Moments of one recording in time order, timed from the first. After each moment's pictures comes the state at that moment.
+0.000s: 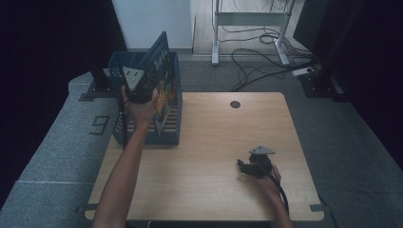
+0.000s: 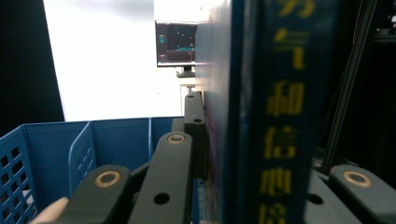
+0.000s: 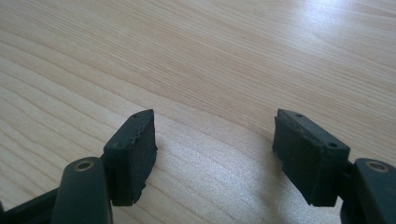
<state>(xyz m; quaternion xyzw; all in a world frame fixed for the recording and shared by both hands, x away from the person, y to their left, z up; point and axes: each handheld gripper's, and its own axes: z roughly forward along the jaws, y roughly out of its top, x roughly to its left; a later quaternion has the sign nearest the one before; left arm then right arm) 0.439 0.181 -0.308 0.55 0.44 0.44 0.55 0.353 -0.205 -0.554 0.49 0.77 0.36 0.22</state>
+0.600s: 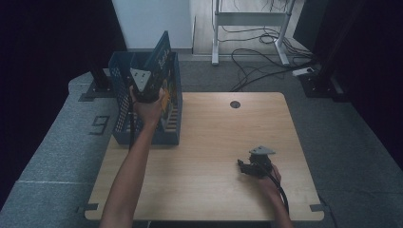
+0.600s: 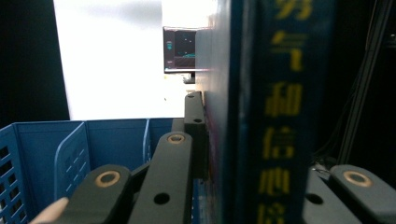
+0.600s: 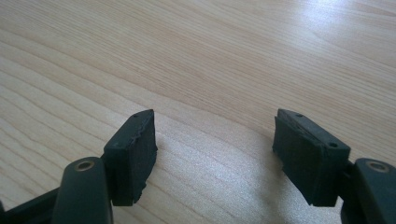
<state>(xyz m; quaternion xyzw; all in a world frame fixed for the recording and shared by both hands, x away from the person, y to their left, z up) 0.455 0.168 -0.324 0.54 0.45 0.46 0.55 0.353 -0.205 -0.554 0.49 0.77 0.36 0.22</state>
